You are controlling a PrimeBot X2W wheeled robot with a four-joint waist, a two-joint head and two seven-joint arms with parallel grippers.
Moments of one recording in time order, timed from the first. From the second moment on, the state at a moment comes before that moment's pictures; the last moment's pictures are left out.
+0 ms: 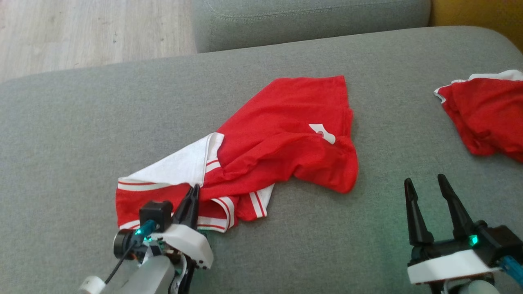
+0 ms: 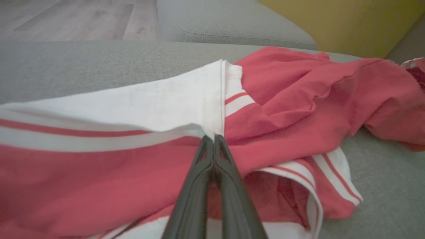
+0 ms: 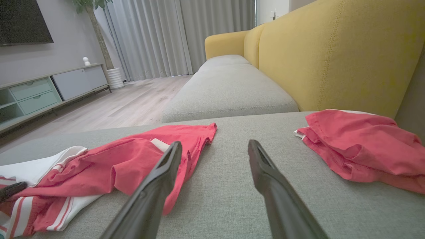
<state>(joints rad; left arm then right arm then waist) -0.34 0.13 -0.60 0.71 -0.58 0.05 -0.20 0.11 -0.12 0.07 0.08 0.19 0.13 -0.25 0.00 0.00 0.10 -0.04</state>
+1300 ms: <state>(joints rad) -0.41 0.32 -0.50 0.26 -0.50 0.15 -0.20 -0.39 -0.48 0.54 0.46 0.93 0.13 0.11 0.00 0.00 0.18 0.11</state>
